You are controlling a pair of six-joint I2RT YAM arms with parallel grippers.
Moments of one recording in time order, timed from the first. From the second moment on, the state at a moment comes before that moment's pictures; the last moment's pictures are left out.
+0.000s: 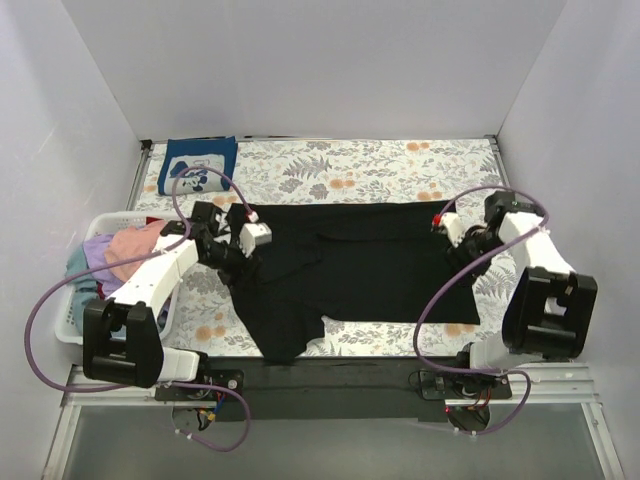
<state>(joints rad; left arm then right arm) -0.11 1.38 0.97 -0.90 0.67 0.67 -0.17 1.54 1.13 -1.11 -0.43 -0.98</state>
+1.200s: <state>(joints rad) -0.30 1.27 0.79 -0.91 0.56 0.71 0.11 1.10 0.55 -0.80 -0.04 -1.18</state>
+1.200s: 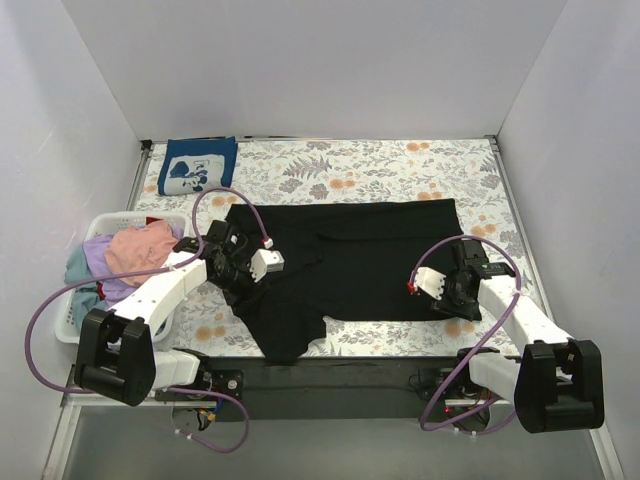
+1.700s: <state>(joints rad) -0.34 1.27 0.78 -0.90 0.53 0.68 0.23 1.05 0.62 -0.88 -0.07 -1.16</state>
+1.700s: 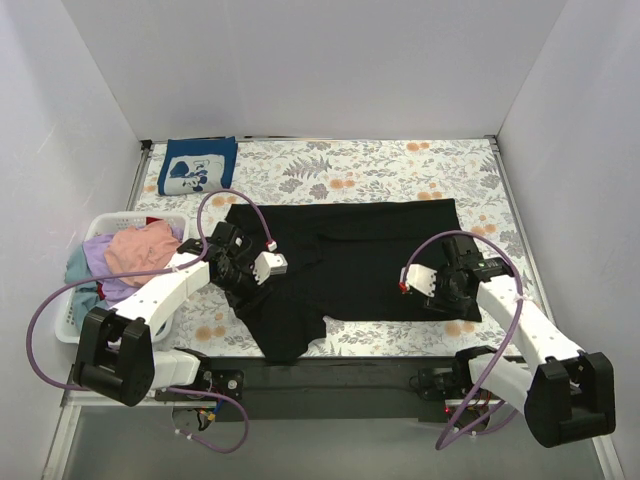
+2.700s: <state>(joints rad) -0.64 1.18 0.62 -0.79 0.30 0.58 0.16 1.18 0.52 -0.71 0.09 -1.20</state>
